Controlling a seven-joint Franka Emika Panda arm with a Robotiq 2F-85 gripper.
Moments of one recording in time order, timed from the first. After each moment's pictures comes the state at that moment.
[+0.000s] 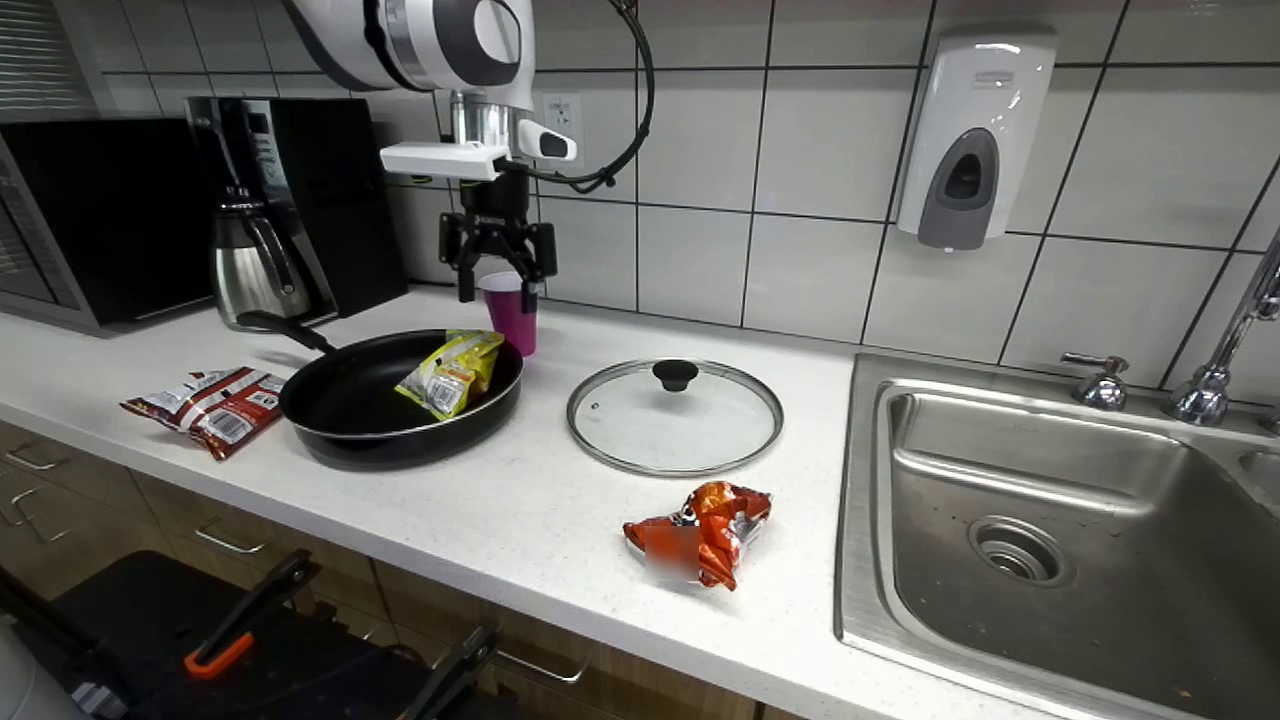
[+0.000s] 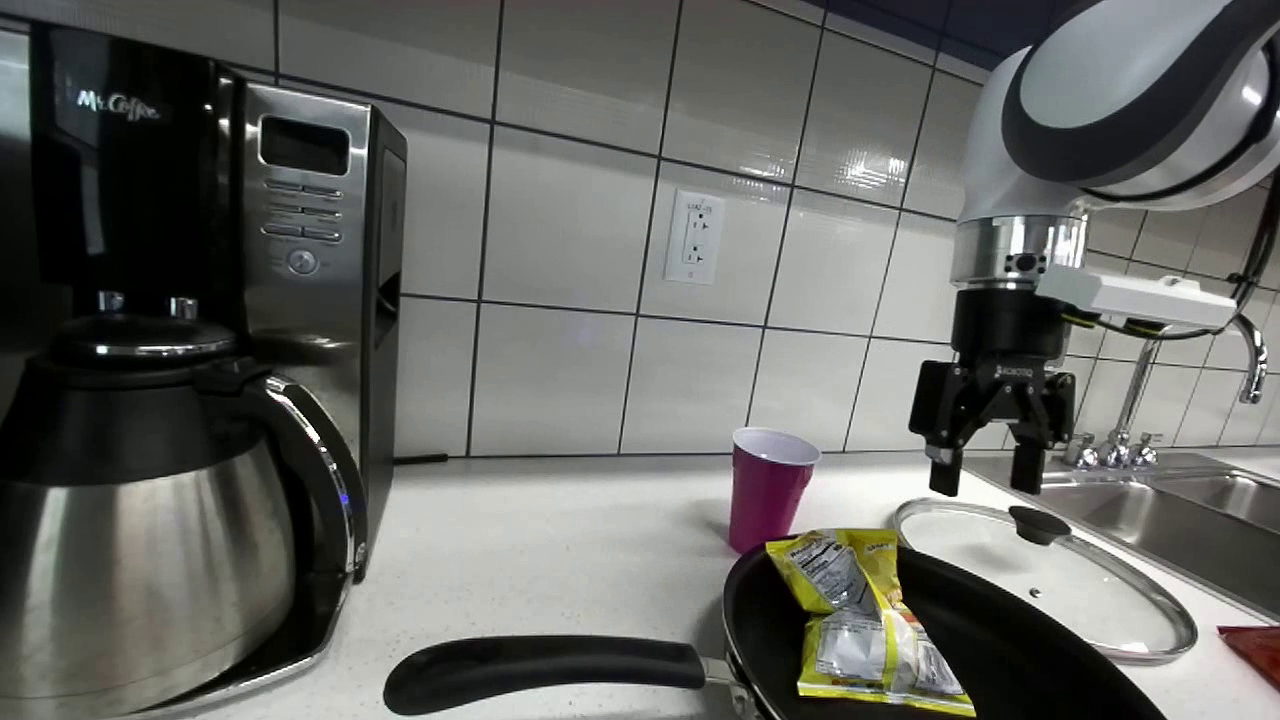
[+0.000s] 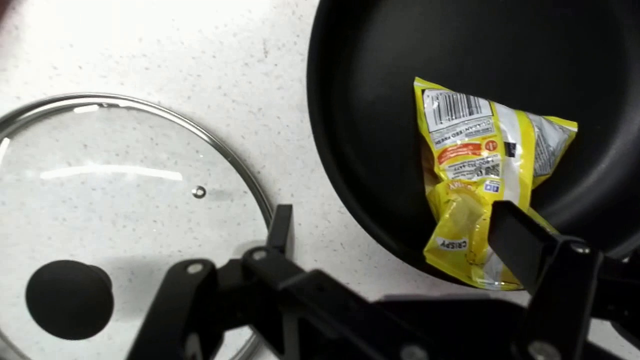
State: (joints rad) arm 0.06 0.17 0.02 -2.18 0.01 2.20 0.08
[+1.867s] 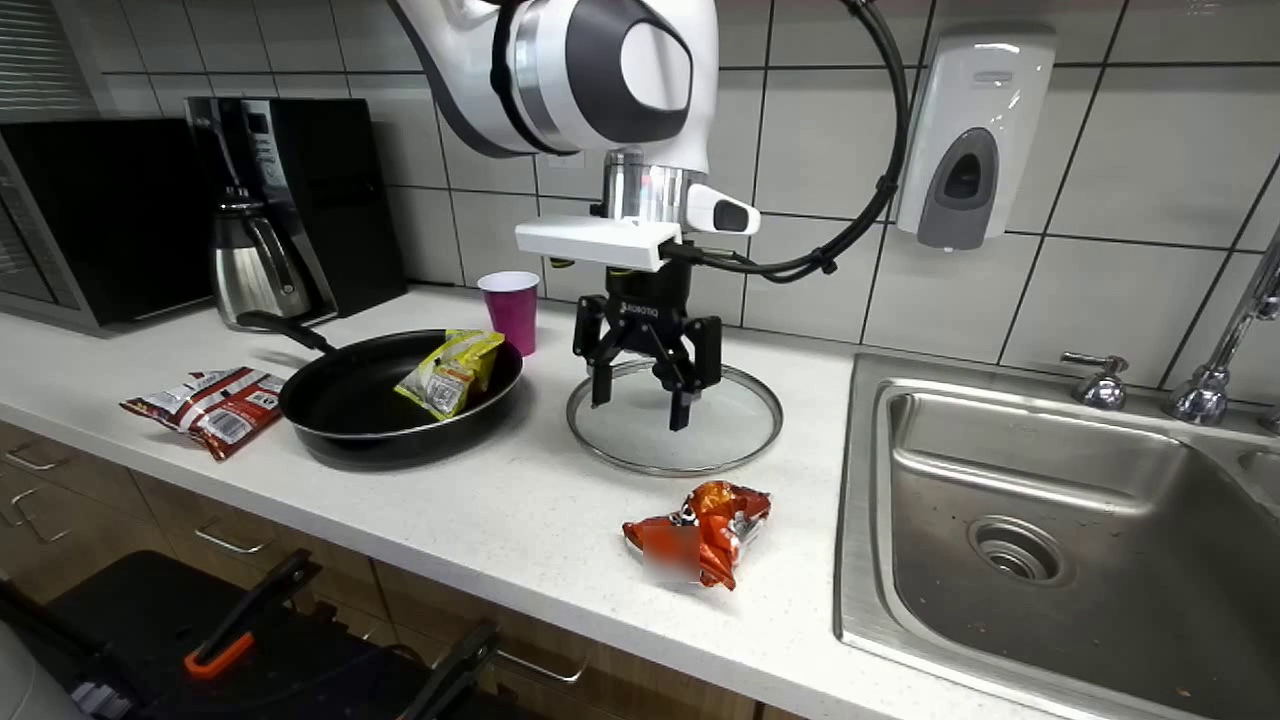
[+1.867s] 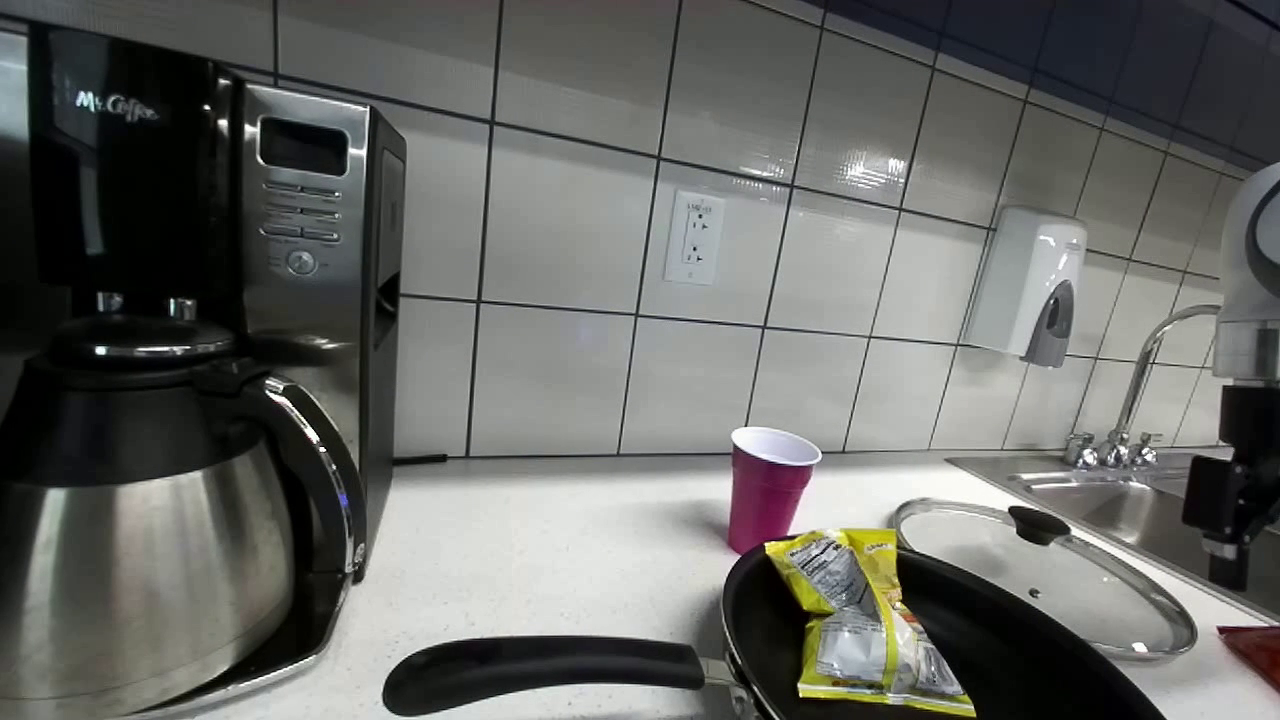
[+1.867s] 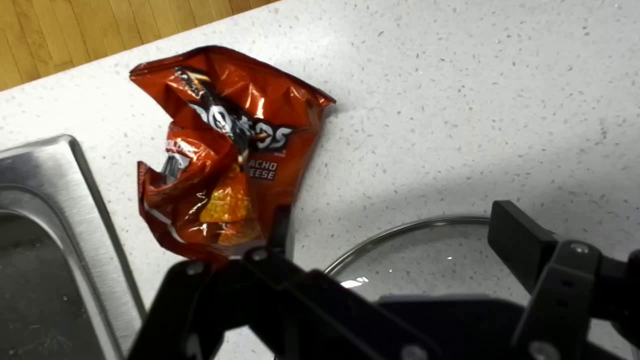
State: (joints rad) arm -0.16 0.09 -0.21 -2.42 -0.10 2.32 -0.07
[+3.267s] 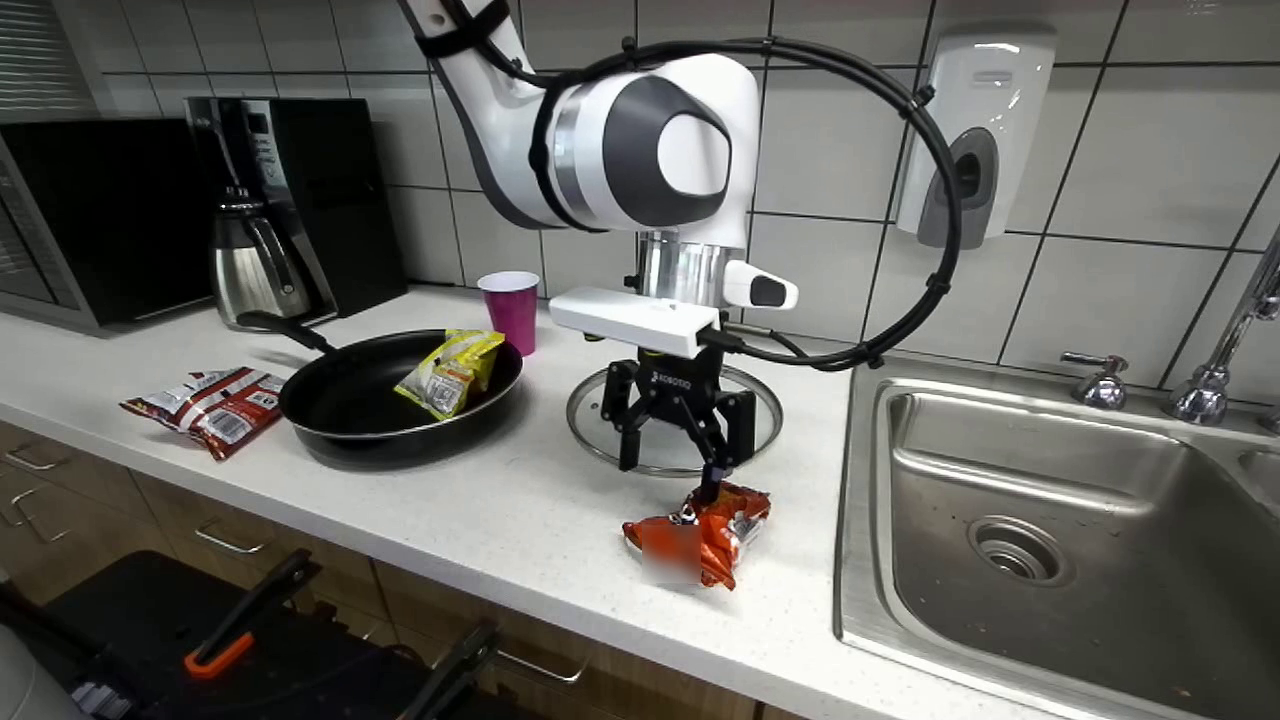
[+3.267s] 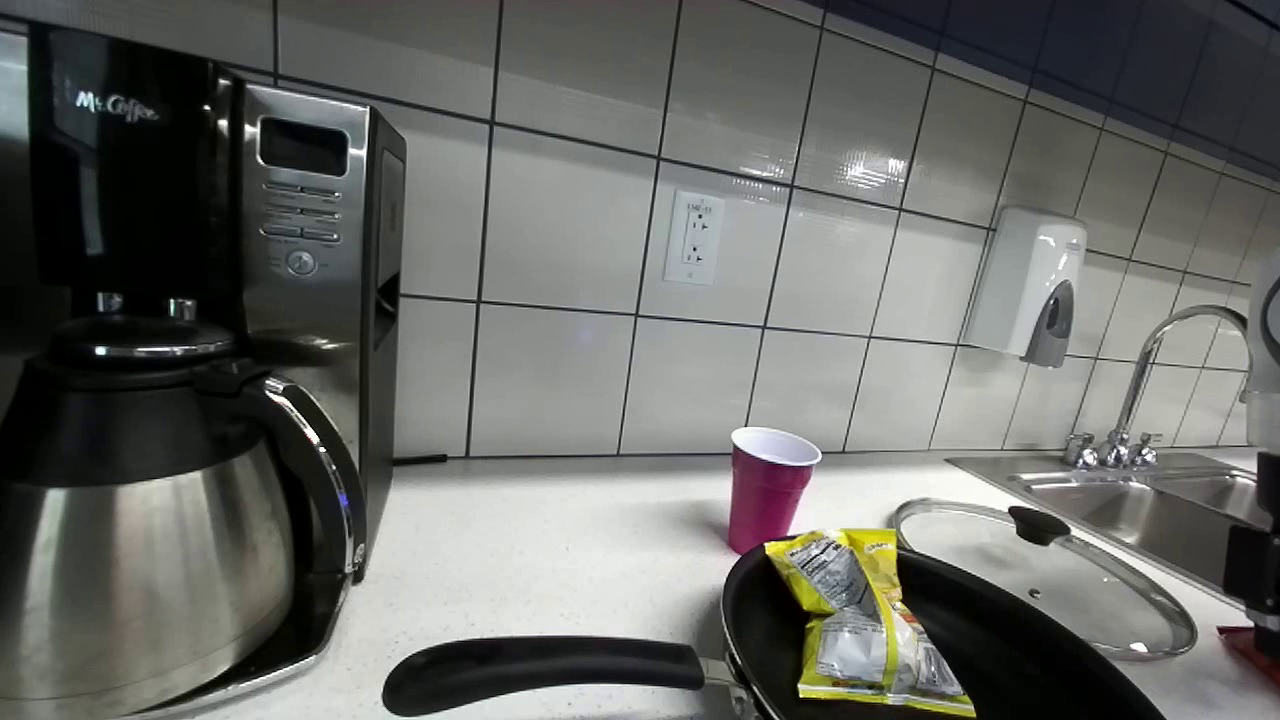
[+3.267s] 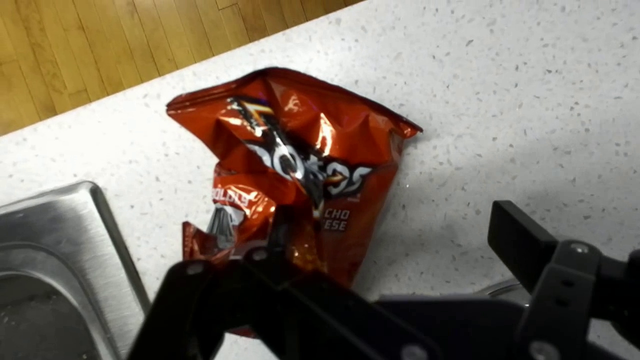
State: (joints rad) arm -0.20 0.21 -0.26 -2.43 -0.11 2.41 -0.10
